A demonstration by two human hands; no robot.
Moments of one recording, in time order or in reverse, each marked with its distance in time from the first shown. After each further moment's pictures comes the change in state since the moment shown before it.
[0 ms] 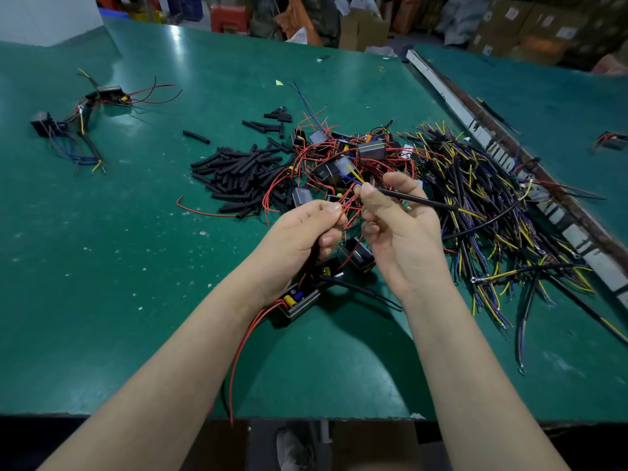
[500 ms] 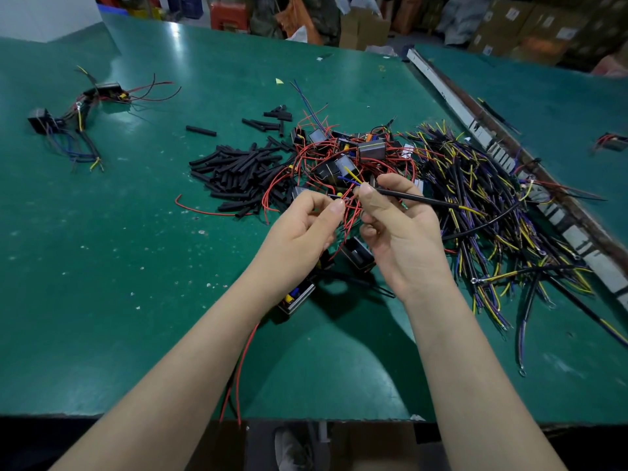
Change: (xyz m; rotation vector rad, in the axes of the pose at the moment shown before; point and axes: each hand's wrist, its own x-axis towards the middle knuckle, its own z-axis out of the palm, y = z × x) left_hand -0.005 0.000 0.004 0.377 0.146 0.197; right_hand 0.000 -0.001 0.000 -0.033 -0.019 0.020
